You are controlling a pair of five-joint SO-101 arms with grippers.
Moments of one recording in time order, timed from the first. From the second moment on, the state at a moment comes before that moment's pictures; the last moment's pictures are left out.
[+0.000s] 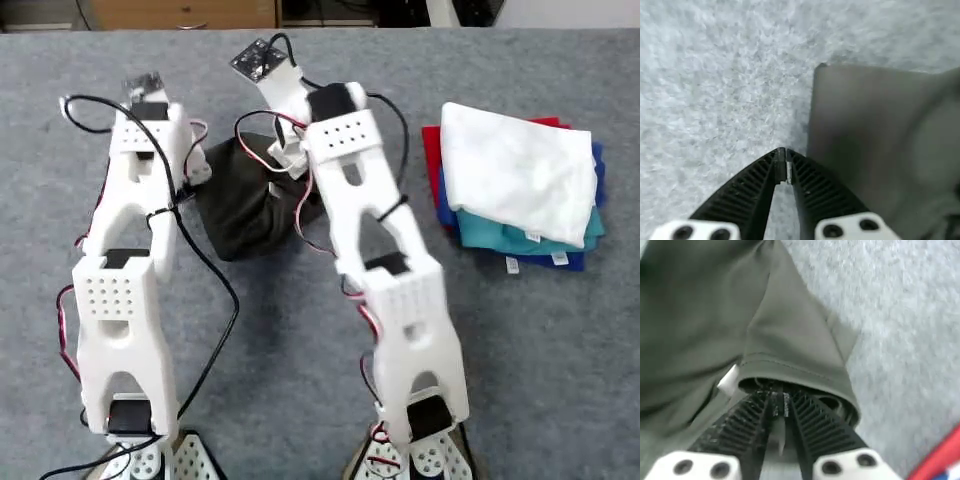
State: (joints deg) left arm -4.3 41.5 -29.5 76.2 16.0; right arm -23.4 51.3 -58.3 84.2 16.0
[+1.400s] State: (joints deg) left arm -5.1 39.2 -21.1 68.4 15.0; right arm -24.2 75.4 -86.9 77.0 21.1
